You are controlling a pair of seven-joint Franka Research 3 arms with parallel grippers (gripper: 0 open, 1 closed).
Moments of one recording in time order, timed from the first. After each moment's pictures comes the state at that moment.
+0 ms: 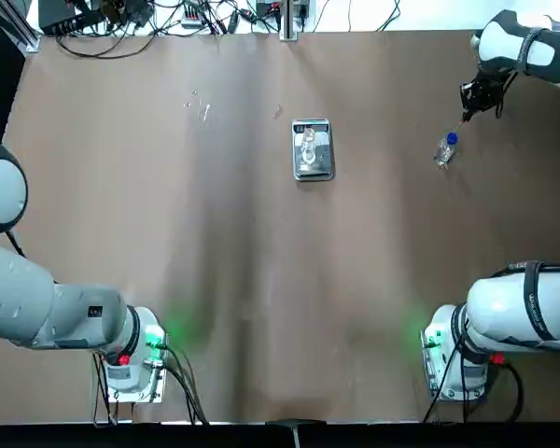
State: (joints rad) left arm 0.00 0.03 -0.08 -1.56 0.00 1.59 0.02; right arm -0.14 0.02 0.01 -2.20 0.02 2.15 0.03
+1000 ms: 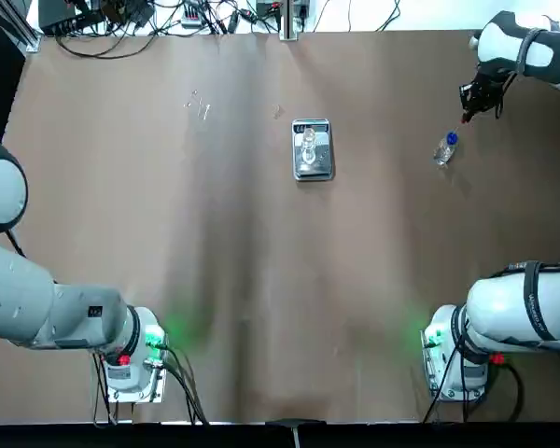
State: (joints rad) left arm 0.00 0.03 -0.08 -1.56 0.00 1.59 0.02; right arm -0.13 0.02 0.01 -2.20 0.00 2.13 0.03
